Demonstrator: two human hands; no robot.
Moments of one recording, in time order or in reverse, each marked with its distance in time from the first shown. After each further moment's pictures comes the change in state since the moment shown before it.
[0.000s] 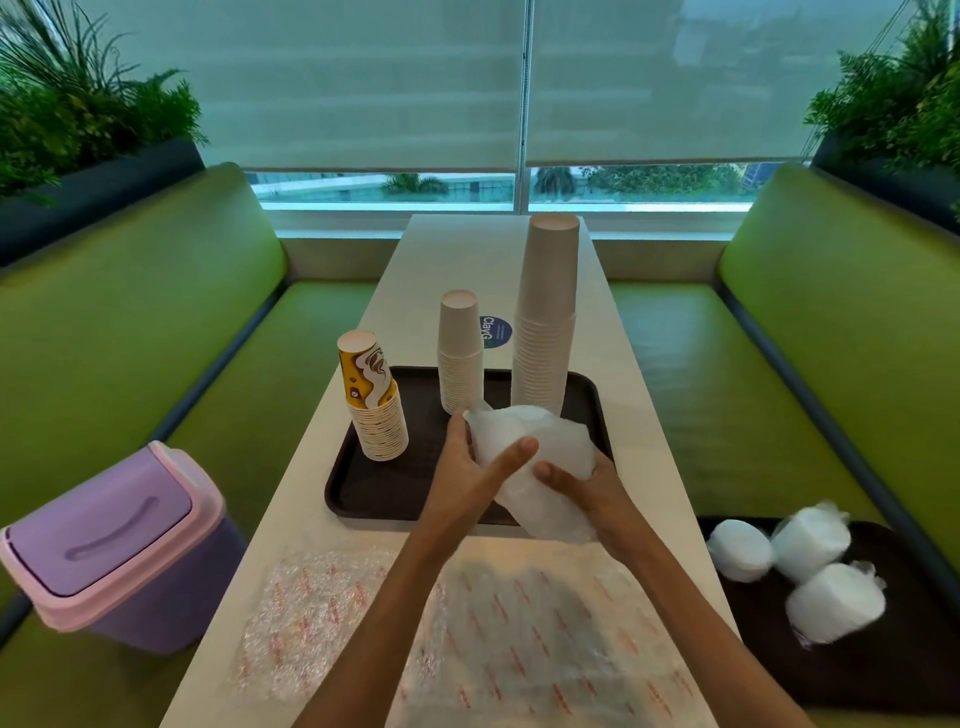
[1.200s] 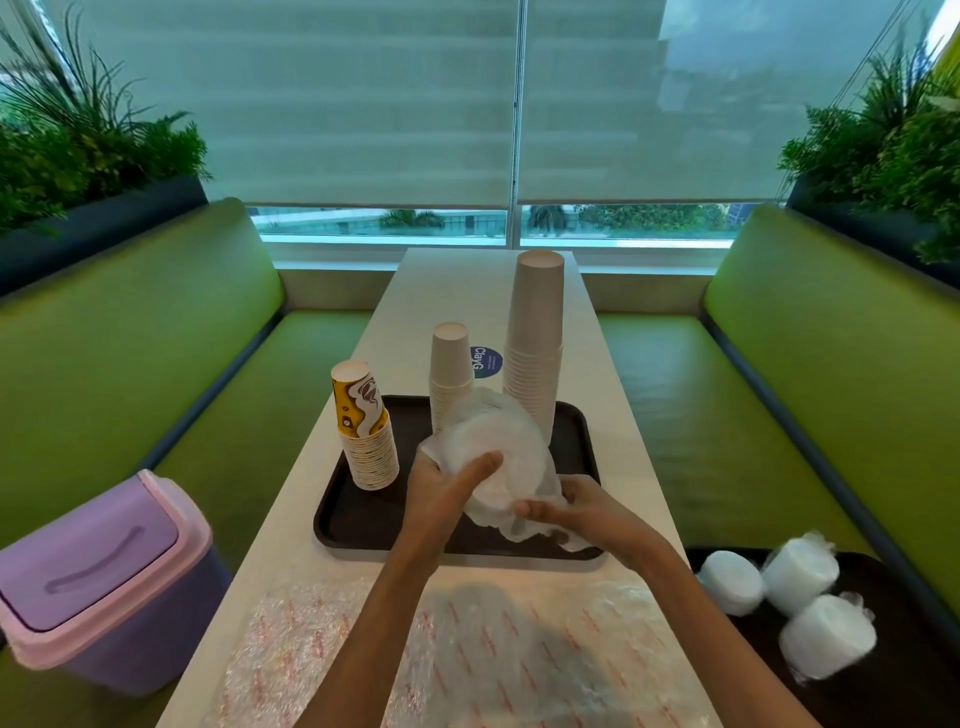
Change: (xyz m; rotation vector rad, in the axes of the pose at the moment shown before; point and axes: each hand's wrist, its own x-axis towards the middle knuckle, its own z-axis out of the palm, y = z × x) left_hand 0.008 0.005 -0.007 -0.155 0.166 -0.095; right_hand -0.001 -0.032 -0.018 -0.337 -0.369 0.121
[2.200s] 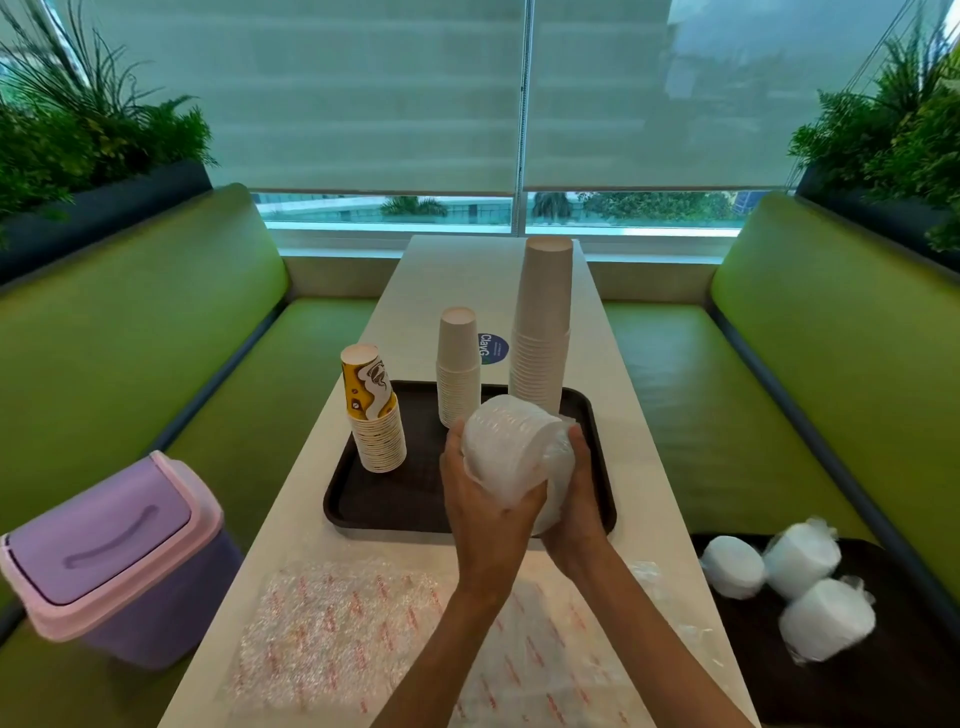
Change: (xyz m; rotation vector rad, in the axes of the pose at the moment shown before) left_hand -0.039 -0.031 0.040 0.208 0.288 0.448; right_hand 0.013 0.001 0.060 0.996 0.375 0.035
